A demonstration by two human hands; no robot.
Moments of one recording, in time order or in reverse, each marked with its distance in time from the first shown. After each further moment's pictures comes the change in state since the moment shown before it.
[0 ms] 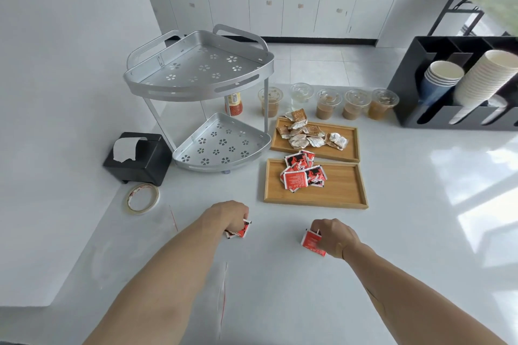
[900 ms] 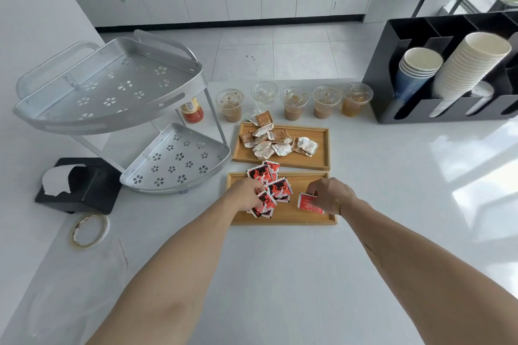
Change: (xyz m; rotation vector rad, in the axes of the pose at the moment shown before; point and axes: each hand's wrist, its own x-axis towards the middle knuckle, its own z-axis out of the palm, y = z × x) left_hand 0.090 0.113 -0.080 -0.488 0.209 0.090; right_hand 0.090 0.086 -0.112 0.016 0.056 -0.036
